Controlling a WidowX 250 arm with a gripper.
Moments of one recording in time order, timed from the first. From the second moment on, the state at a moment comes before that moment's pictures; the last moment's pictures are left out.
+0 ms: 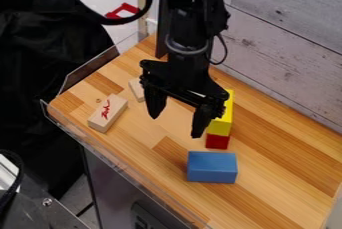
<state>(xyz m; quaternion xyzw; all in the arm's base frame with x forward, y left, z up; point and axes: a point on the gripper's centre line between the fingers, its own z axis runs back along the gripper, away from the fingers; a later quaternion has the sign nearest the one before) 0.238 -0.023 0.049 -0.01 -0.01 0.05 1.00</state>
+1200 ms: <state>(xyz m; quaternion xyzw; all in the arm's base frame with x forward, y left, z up) 0.210 -0.025 0.011 -0.04 0.05 -0.15 0.99</state>
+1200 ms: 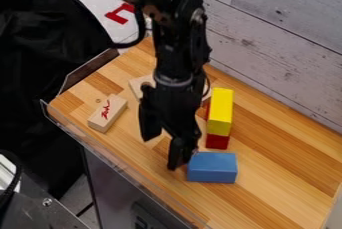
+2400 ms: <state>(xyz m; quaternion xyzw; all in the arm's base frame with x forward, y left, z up) 0.223 -0.053 -0.009 -0.03 0.06 -0.24 0.97</state>
